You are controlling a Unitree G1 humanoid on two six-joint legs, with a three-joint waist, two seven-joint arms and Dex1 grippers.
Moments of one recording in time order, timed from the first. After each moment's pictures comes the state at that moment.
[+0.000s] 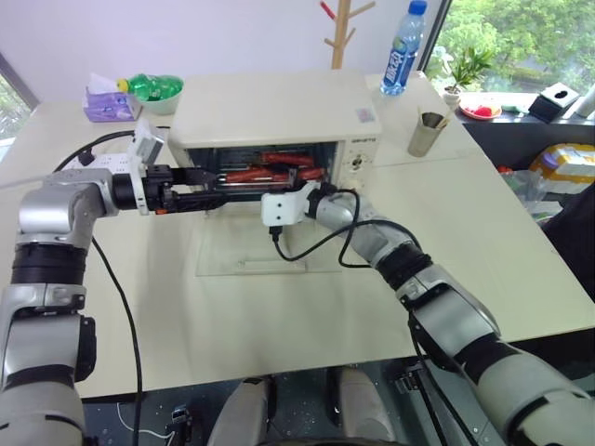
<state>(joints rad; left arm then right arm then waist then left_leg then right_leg) -0.81 0.78 0.02 0.42 -0.47 0.64 -1.32 -0.99 -0.21 0.50 0.75 -0.59 -0.31 0.33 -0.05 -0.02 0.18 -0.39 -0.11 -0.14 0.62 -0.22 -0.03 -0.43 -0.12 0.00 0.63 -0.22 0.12</state>
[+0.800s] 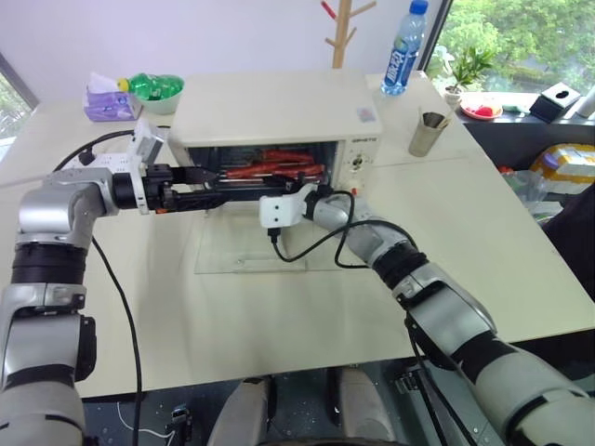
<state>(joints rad) -0.81 0.78 0.02 0.42 -0.47 0.64 -1.31 -1.01 -0.18 0.51 0.80 -0.61 -0.32 0.32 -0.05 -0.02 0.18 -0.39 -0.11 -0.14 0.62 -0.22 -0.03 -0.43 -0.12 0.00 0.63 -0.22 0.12</state>
